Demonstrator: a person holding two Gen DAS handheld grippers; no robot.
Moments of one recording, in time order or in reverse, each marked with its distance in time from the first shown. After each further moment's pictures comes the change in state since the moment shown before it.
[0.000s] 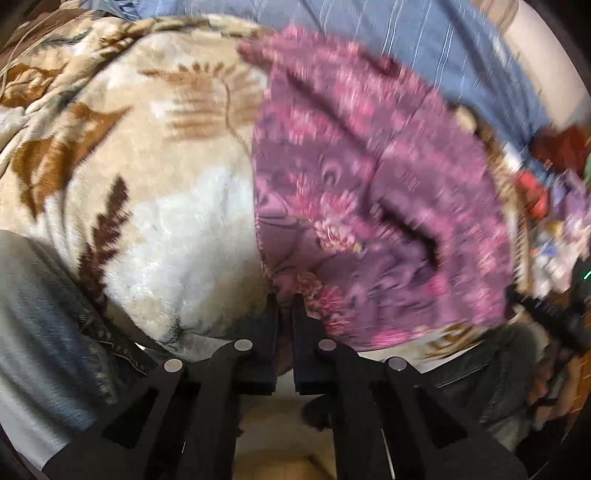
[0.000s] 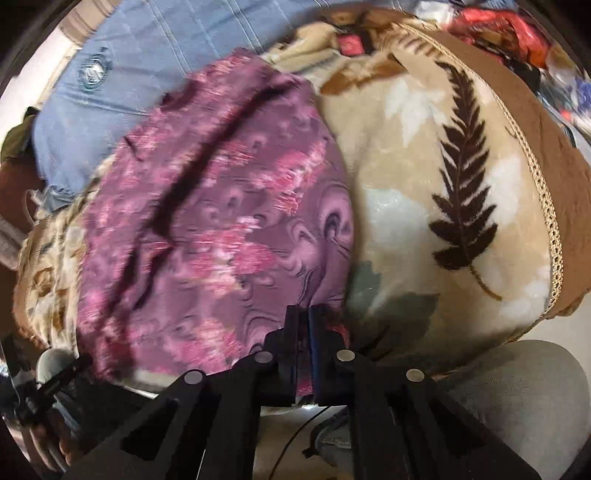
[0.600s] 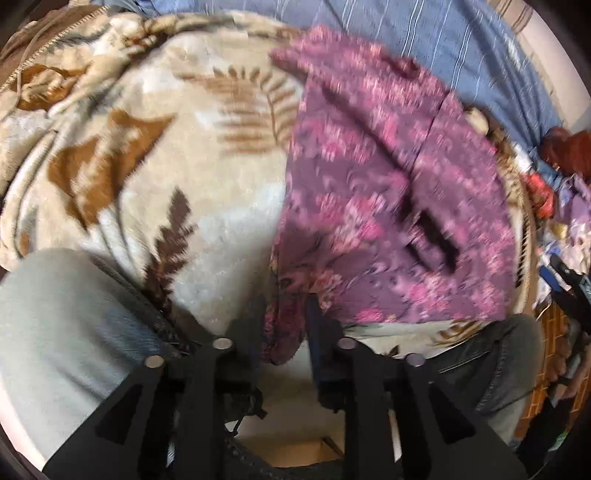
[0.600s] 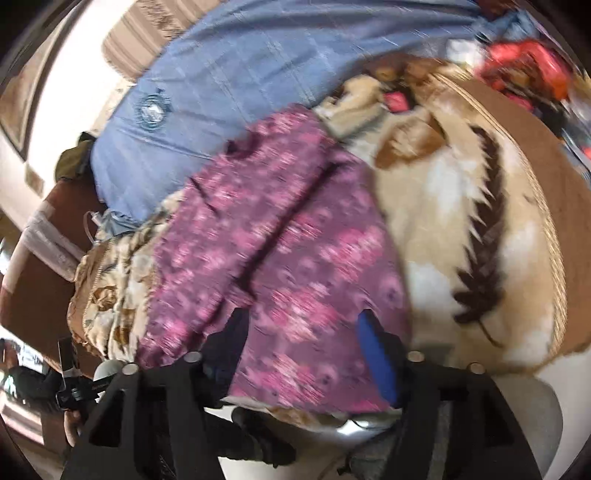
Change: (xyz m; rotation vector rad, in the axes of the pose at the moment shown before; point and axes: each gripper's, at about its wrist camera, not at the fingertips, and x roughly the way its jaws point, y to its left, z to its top) left arm -0.032 0.025 0.021 0.006 0.062 0.064; right arm -0.041 0.010 0.044 -0.042 -0.113 0.282
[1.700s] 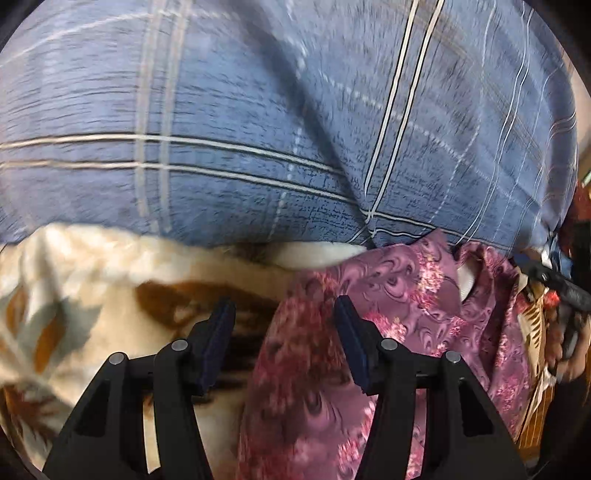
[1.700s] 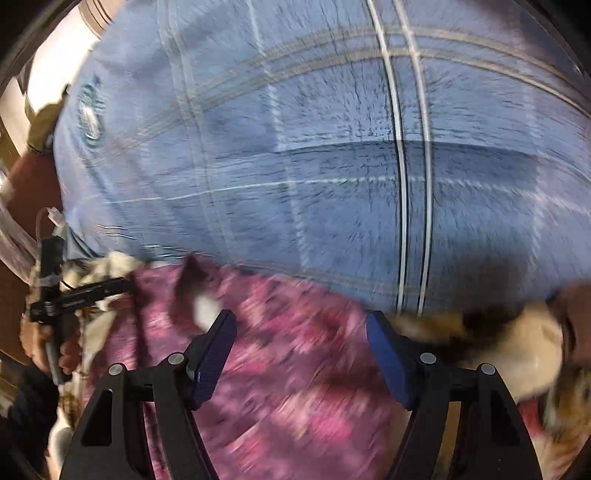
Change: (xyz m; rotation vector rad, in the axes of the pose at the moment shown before) left arm 0.189 -0.051 0.409 0.168 -0.063 -0.110; right arm 0.294 0.031 0.340 -0.317 0.166 -0.053
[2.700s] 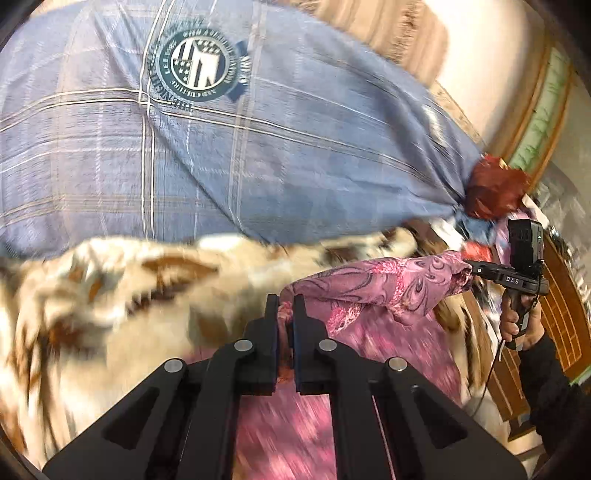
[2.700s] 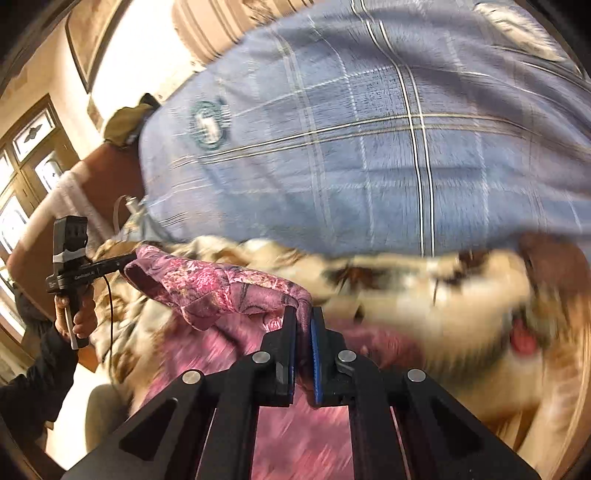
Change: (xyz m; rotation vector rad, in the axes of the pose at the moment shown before) left arm -0.207 -0.048 -0.118 0.184 -0.206 -0.182; right arm -0.190 0.052 -0.165 -0.058 -0.167 0.170
